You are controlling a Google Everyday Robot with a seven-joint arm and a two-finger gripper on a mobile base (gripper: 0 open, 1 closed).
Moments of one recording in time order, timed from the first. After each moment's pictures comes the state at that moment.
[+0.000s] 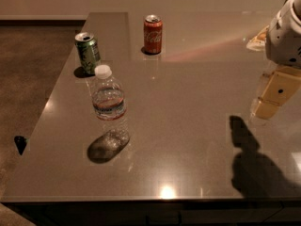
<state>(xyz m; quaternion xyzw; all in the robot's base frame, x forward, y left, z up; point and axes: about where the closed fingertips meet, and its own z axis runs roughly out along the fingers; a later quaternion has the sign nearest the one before) 0.438 -0.217 0.976 -0.60 0.78 -0.03 0.16</state>
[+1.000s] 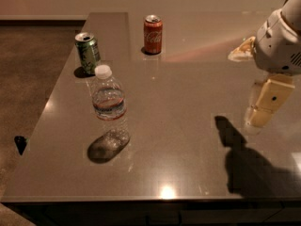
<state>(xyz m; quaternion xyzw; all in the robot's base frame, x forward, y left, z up) 0.431 -0.194 0.960 -0.66 0.74 0.03 0.16</state>
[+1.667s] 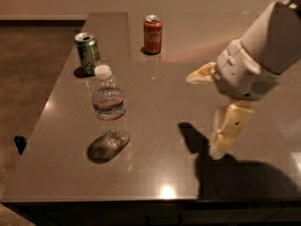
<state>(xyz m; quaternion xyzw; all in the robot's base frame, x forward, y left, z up) 0.406 -0.119 0.925 -0.72 0.66 0.12 0.18</state>
